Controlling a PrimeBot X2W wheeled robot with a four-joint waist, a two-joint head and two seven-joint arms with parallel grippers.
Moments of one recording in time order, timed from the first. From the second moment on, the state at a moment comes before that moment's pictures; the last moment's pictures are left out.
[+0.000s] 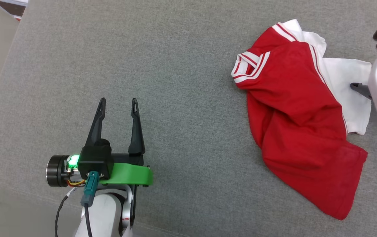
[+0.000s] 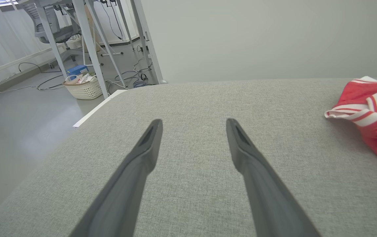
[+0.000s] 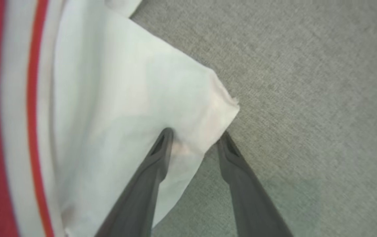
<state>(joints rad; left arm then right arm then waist) -0.17 0.06 -0.18 -0.01 -0.05 0.16 -0.26 -1.04 -0.82 0.99 0.44 0.95 0.13 0.74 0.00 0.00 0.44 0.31</state>
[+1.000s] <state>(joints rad) -0.01 0.08 -0.10 0.02 -0.03 0.15 -0.26 -0.24 -1.05 0.48 0.33 1.15 0.13 0.21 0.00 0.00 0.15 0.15</state>
